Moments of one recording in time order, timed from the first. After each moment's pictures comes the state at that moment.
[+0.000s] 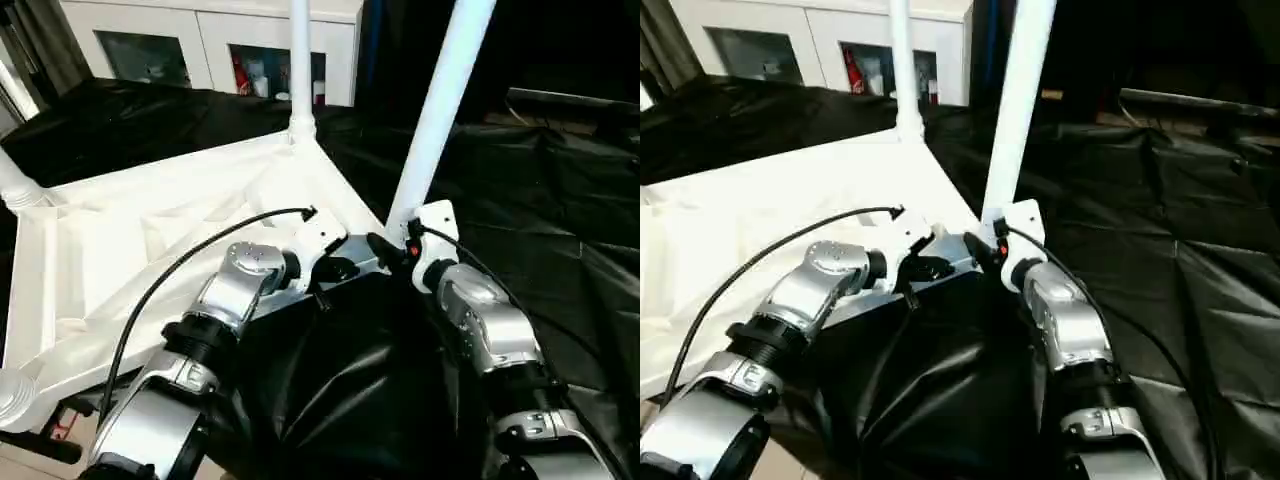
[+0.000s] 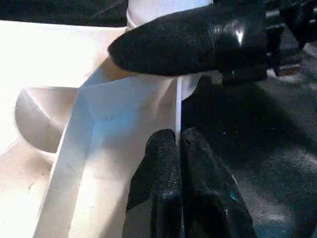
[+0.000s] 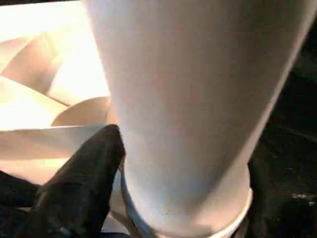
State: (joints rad) left arm -0.71 0.13 -0.23 0.64 0.06 0.30 -0.87; right arm -0.50 -0.08 -0.02 0.45 0.05 0.28 0.40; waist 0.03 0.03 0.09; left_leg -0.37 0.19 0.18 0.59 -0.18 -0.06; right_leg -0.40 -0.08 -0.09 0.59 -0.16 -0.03
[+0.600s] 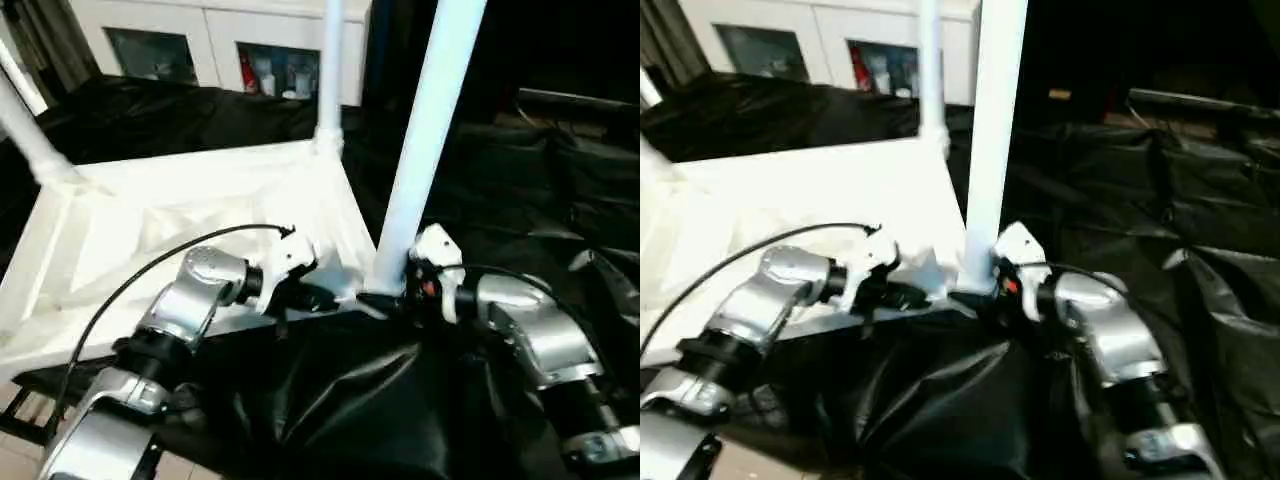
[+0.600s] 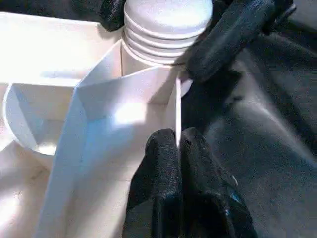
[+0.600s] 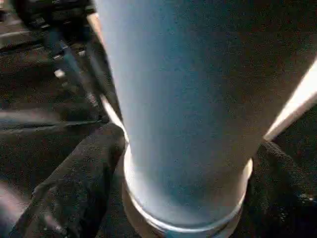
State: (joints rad) left arm -0.60 0.32 -0.28 0.50 -0.01 0.22 -1.27; right arm -0.41 -0.39 0.17 0.25 0.13 0.32 1.05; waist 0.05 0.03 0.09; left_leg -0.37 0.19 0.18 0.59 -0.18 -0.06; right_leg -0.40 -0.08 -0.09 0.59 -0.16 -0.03
